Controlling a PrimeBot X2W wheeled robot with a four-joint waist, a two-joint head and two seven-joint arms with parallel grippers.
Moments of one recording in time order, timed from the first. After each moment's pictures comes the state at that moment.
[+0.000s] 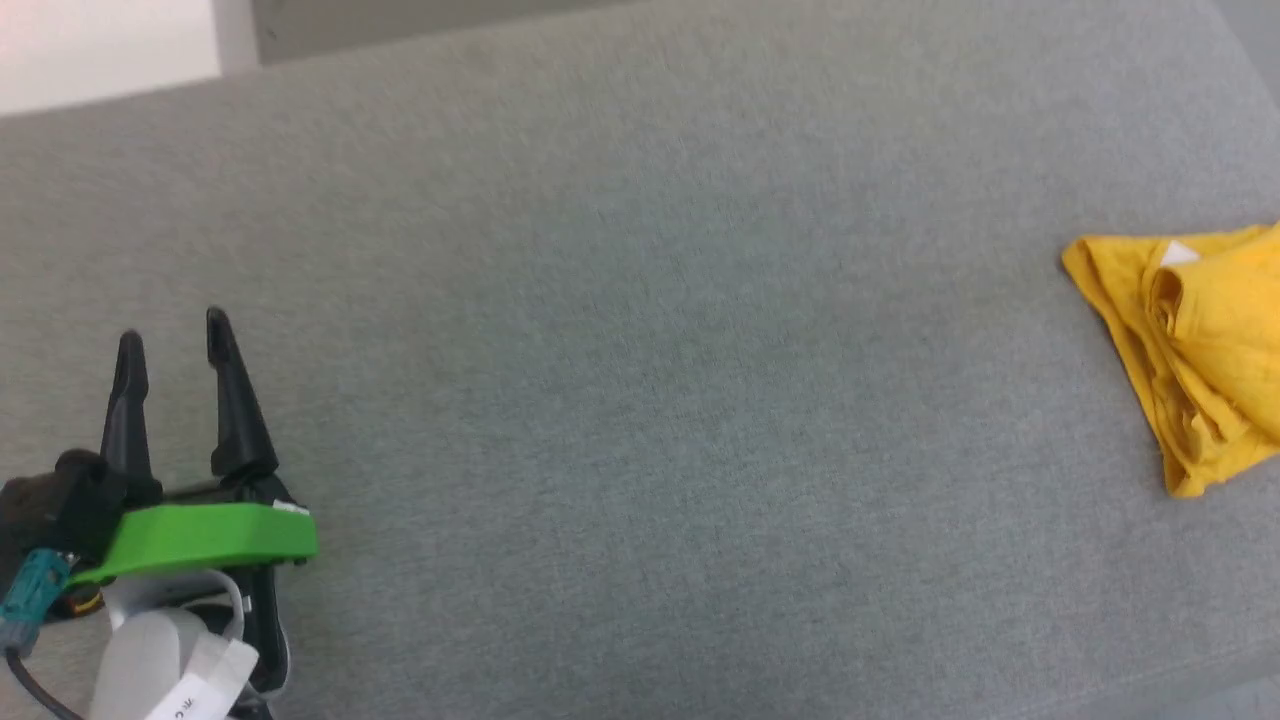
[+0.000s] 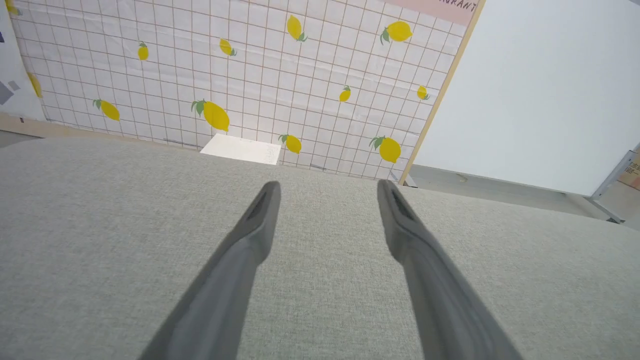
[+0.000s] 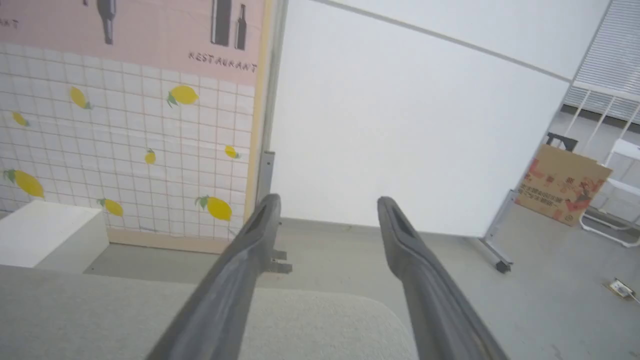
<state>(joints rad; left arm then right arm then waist) -0.15 0.13 0.13 -0.03 -0.33 0.00 -0.25 -0.86 -0.45 0.03 0.40 0.29 0.13 -0.02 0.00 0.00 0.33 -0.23</state>
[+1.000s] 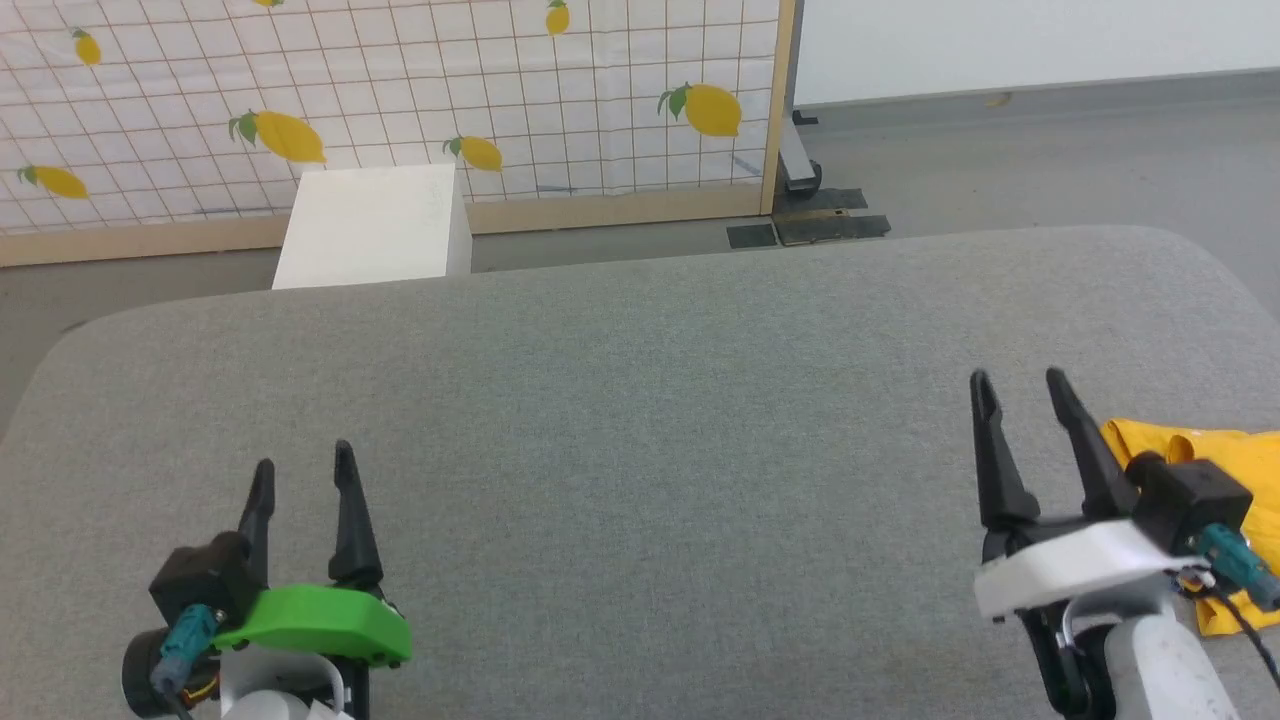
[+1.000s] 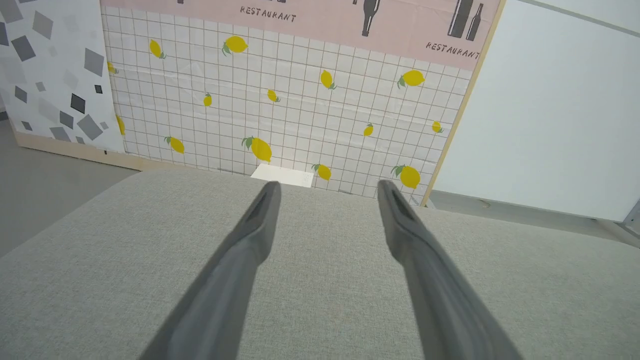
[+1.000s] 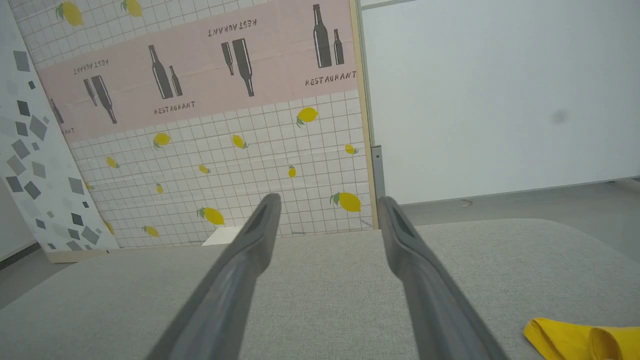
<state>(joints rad) -0.03 0.09 0.02 0.11 -0.28 0.04 -0.23 -0.12 -0.05 -0.02 0.16 0.22 0.13 -0.21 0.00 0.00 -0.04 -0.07</state>
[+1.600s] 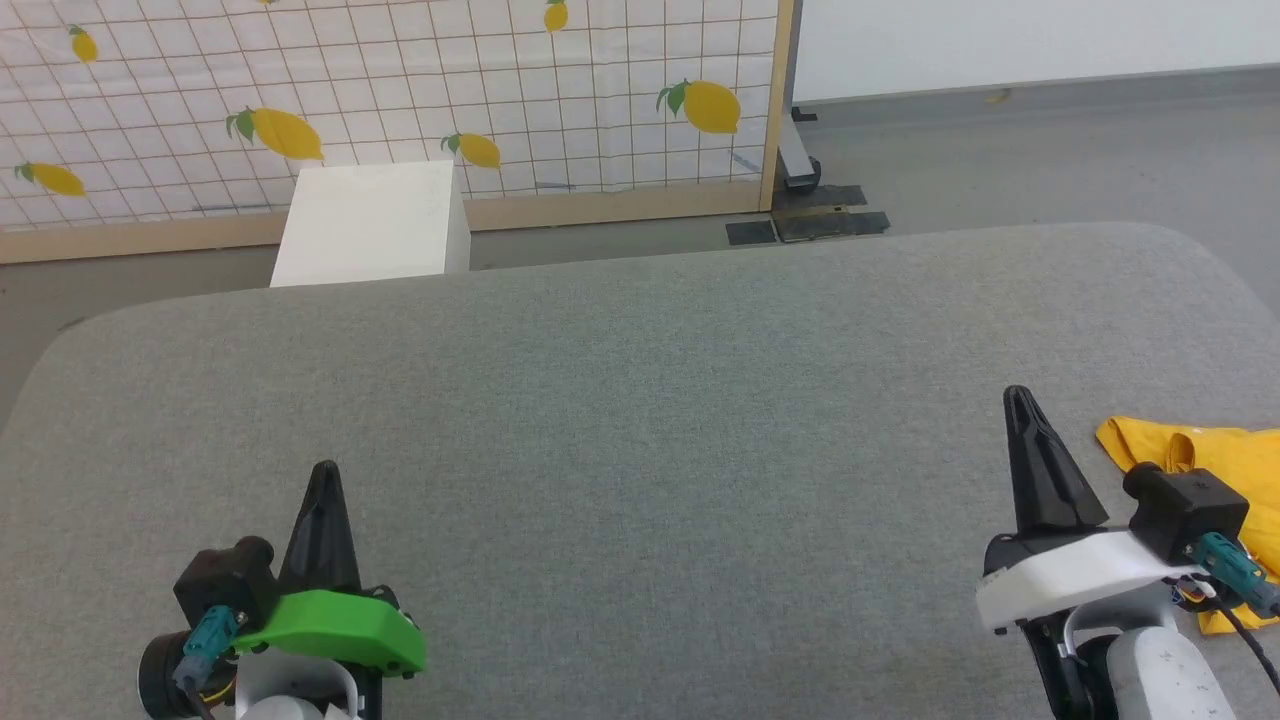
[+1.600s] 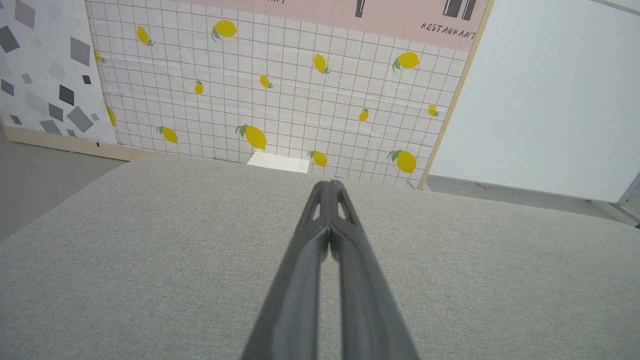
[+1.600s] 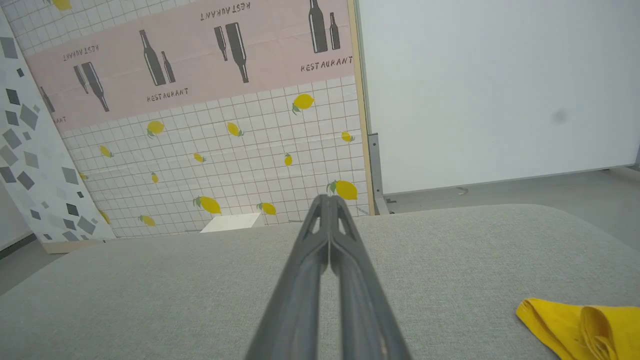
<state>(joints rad) -0.03 0.09 0.00 0.13 -0.27 0.04 -0.22 -0.10 -0.05 -0.02 0.16 0.22 0.13 -0.19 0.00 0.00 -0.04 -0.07</state>
